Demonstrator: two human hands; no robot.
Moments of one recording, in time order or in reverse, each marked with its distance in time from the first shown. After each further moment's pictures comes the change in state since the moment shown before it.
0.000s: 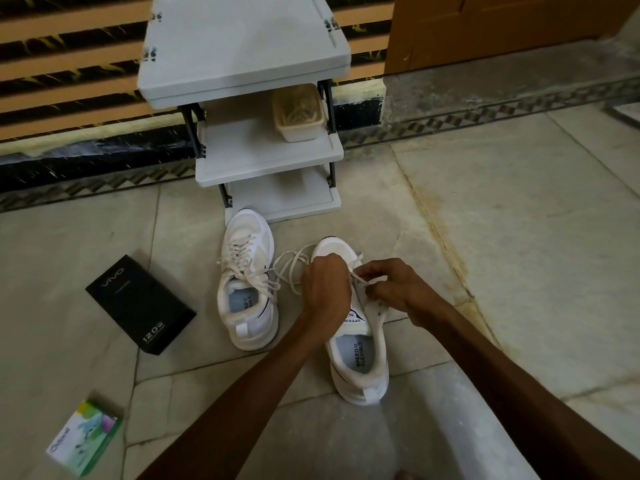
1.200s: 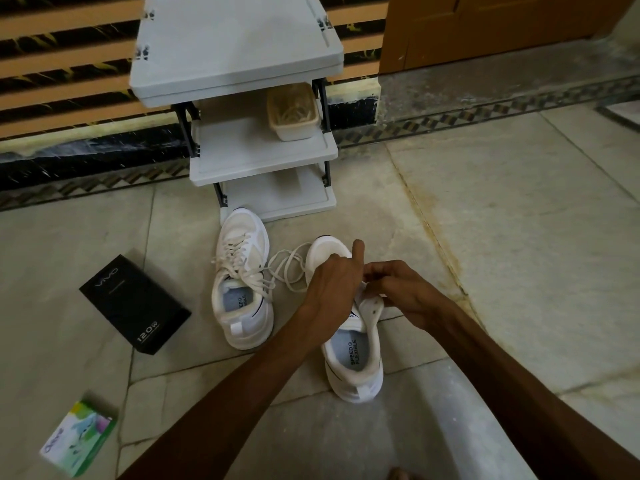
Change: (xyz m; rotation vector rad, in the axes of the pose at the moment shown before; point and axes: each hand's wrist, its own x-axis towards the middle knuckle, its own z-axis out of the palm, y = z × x) left_hand 0.005 0.015 -0.006 0.303 -0.164 0.387; right_hand -0.008 0.005 -0.007 0.233 -0.073 0.050
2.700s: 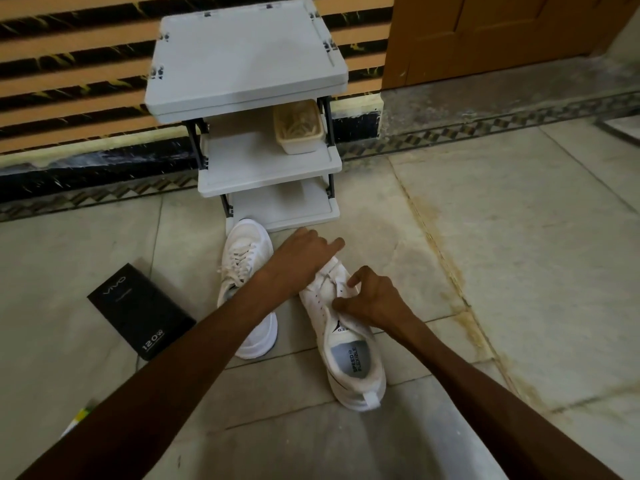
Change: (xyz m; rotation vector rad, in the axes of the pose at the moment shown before) left_hand 0.039 -0.088 -0.013 0.222 -0.004 0.290; right_hand 0.010 -0.012 0.041 -0.561 0.216 -0.022
